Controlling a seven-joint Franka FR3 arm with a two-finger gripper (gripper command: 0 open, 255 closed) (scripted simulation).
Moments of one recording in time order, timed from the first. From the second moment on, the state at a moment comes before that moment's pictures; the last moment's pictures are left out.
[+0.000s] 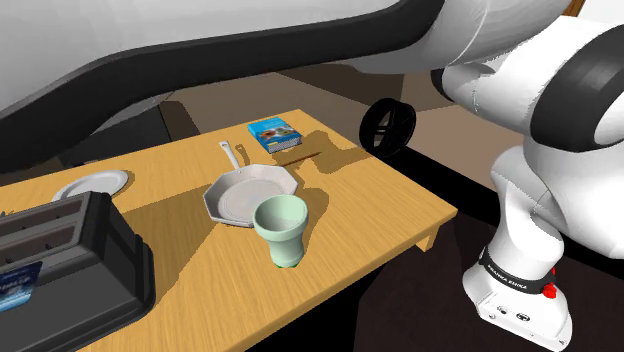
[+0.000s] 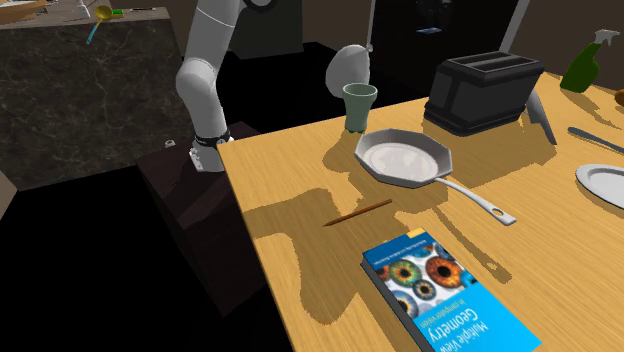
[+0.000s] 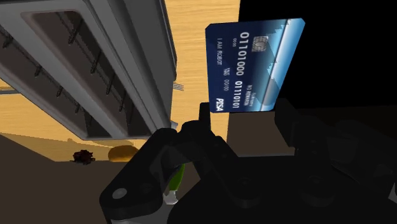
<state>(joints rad) 1.03 0.51 -0.04 -1.11 0.21 2.18 -0.36</state>
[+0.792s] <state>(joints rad) 1.04 0.50 -0.03 -1.29 0.23 2.34 -0.39</state>
